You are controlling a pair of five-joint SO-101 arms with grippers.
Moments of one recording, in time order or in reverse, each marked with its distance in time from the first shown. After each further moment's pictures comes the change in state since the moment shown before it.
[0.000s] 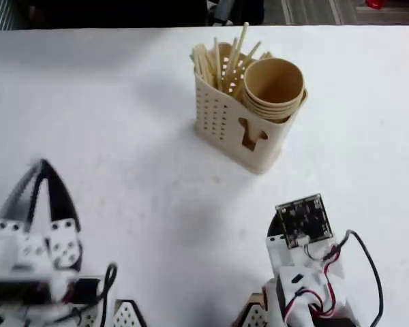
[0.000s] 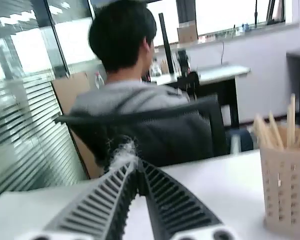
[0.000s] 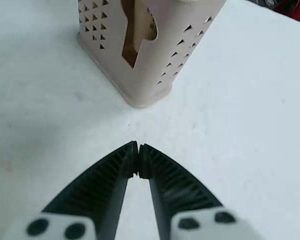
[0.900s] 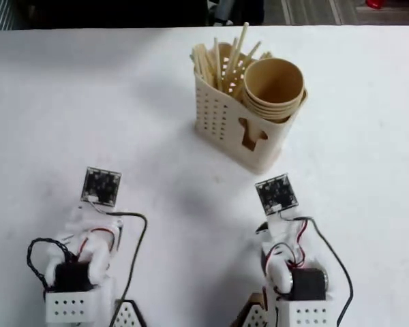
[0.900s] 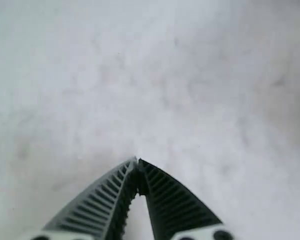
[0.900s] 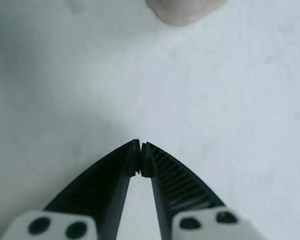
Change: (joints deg) left arm -1.9 0.4 50.3 -0.9 -0.9; right arm -0.1 0.1 37.0 -15.6 0.0
